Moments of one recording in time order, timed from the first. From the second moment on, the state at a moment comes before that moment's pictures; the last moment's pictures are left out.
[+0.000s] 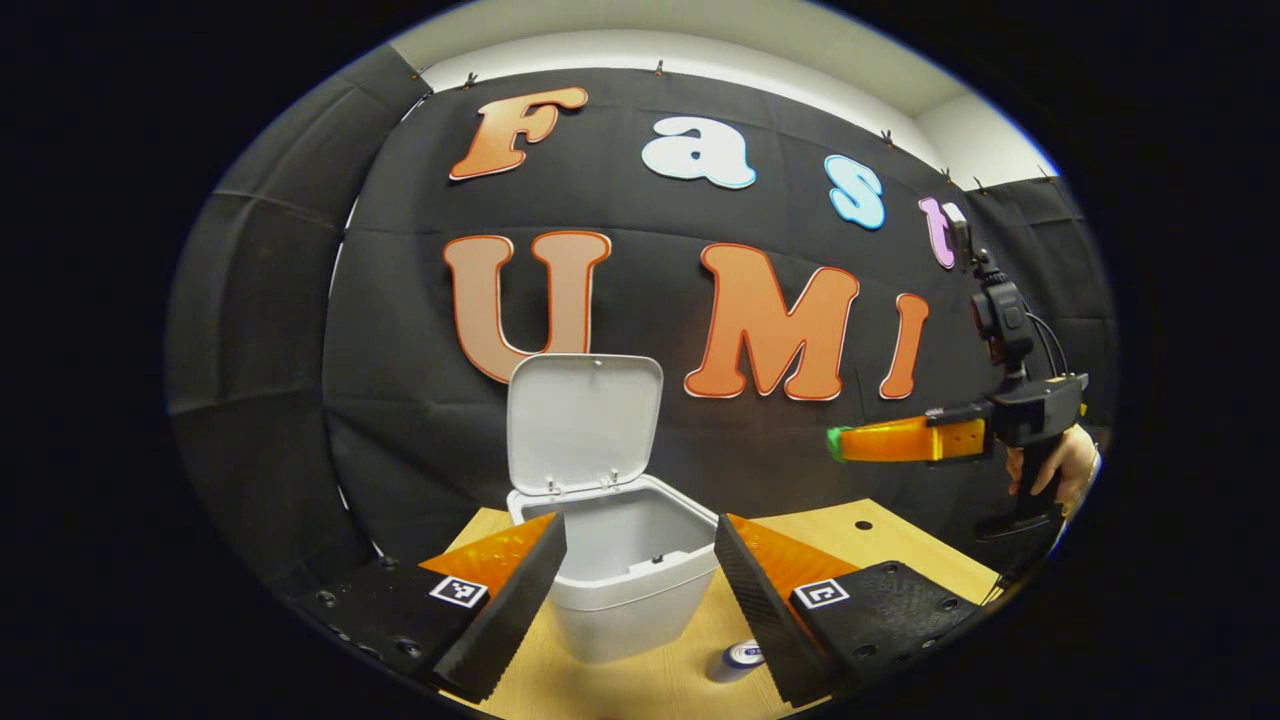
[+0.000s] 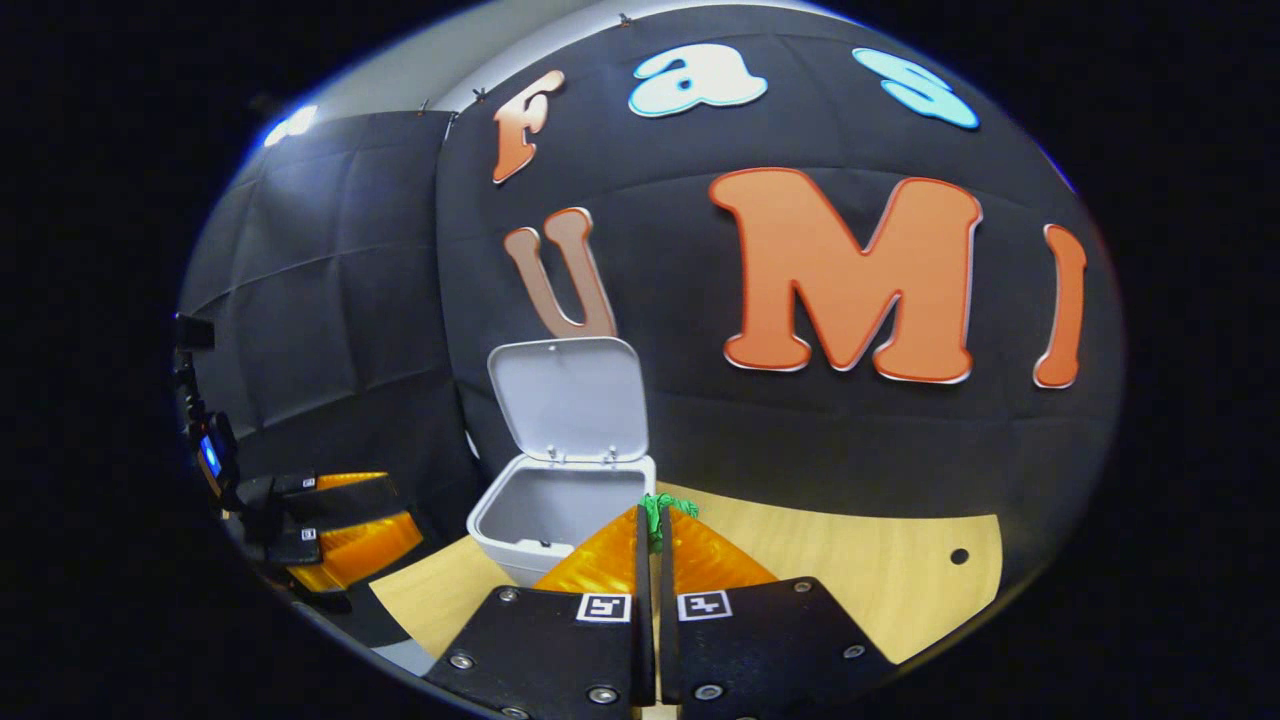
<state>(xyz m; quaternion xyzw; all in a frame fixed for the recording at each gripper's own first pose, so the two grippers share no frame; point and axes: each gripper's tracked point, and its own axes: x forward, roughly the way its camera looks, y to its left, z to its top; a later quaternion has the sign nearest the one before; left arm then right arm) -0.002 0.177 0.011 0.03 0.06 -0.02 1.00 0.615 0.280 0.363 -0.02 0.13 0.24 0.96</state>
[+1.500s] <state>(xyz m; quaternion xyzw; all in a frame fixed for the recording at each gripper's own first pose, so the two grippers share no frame) -0.015 0.256 0.017 0.03 0.05 0.03 1.00 0.668 0.335 0.349 -0.01 0.13 0.21 0.97</state>
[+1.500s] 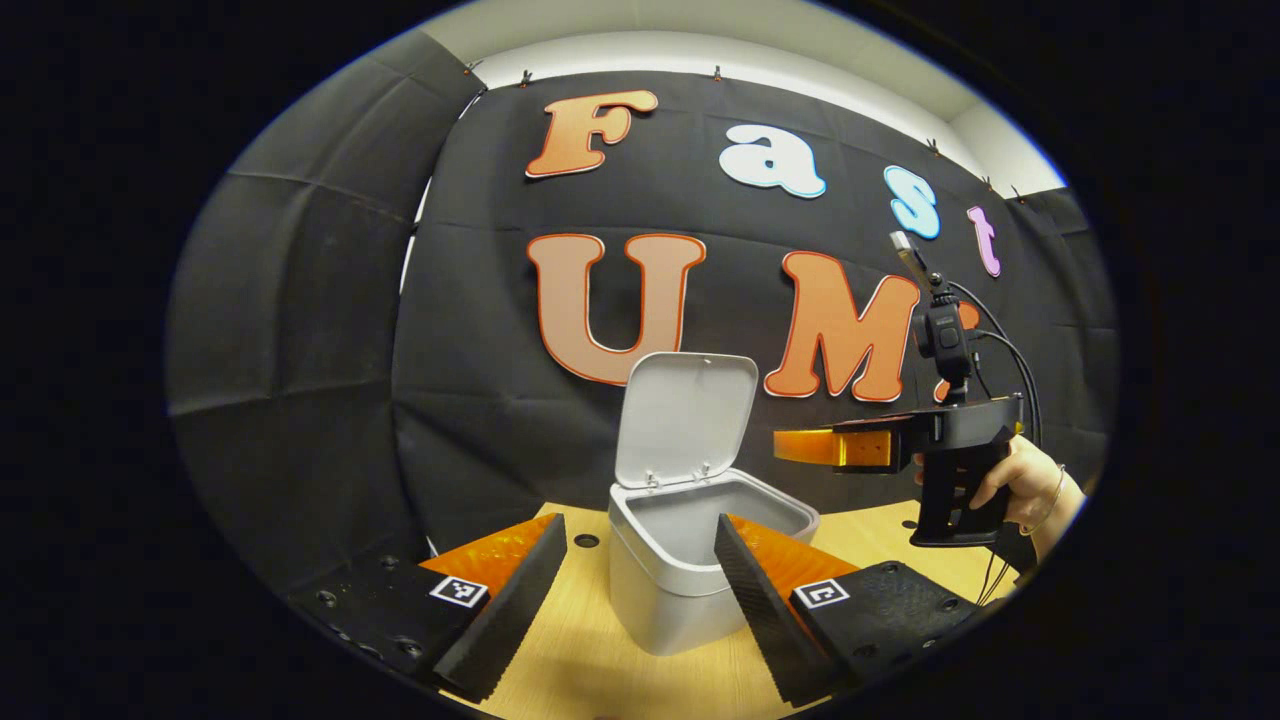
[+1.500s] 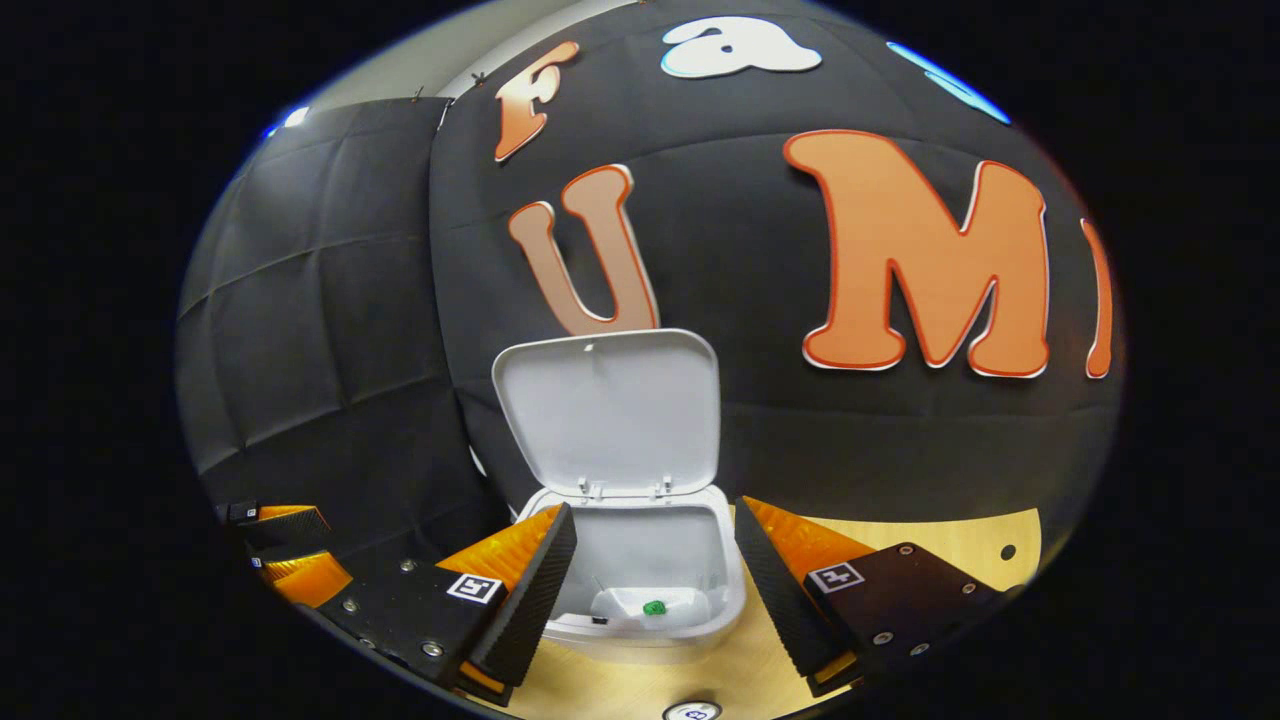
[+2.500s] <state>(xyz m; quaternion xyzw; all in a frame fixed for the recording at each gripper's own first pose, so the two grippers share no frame) 0.030 0.103 -0.001 0.04 0.06 -0.07 0.99 0.547 0.050 0.360 0.03 0.06 -0.04 1.00</state>
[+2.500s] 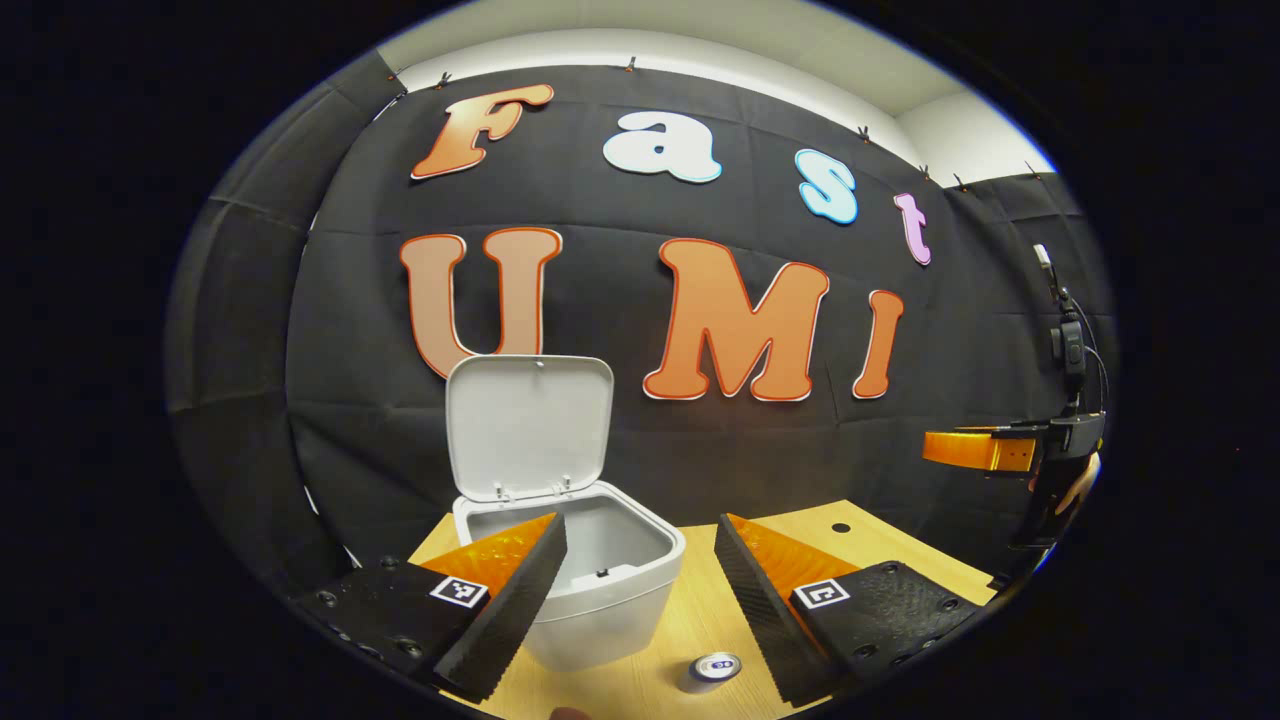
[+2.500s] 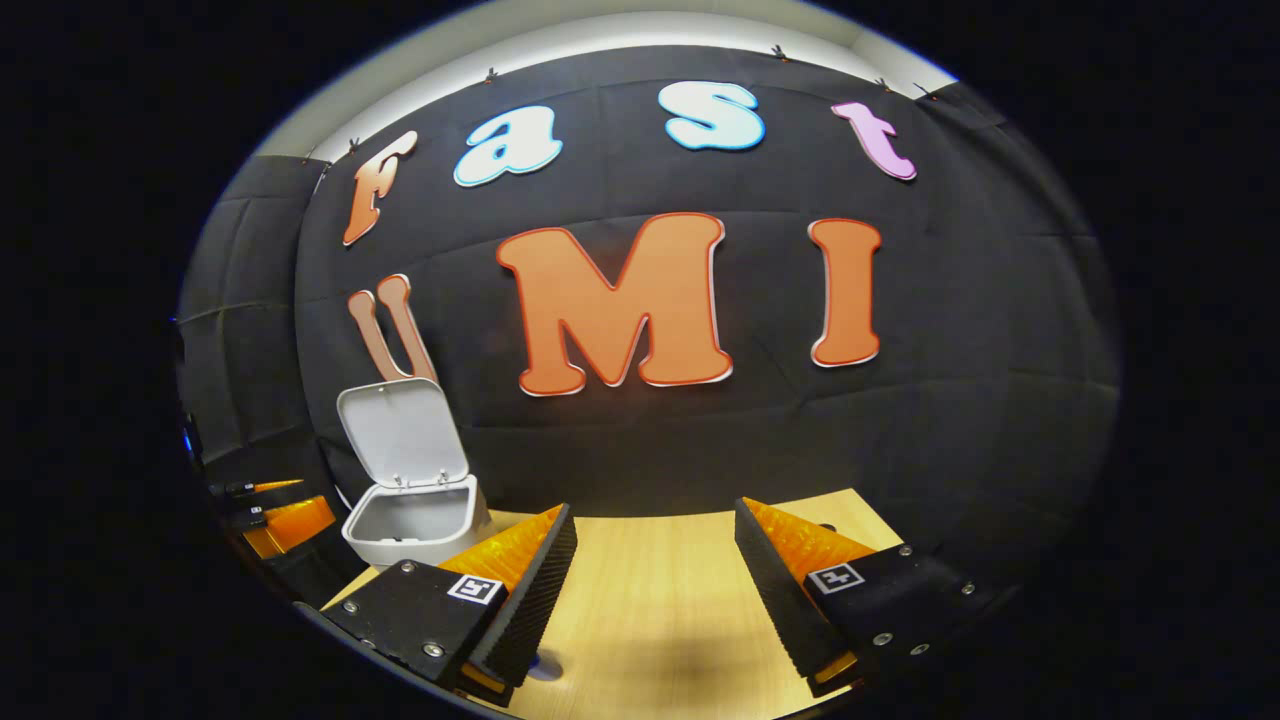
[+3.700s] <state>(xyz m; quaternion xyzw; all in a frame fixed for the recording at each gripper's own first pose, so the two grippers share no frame) 0.027 0.035 -0.222 0.05 0.23 -0.15 0.96 0.503 0.005 0.308 0.03 0.11 -0.09 0.99</state>
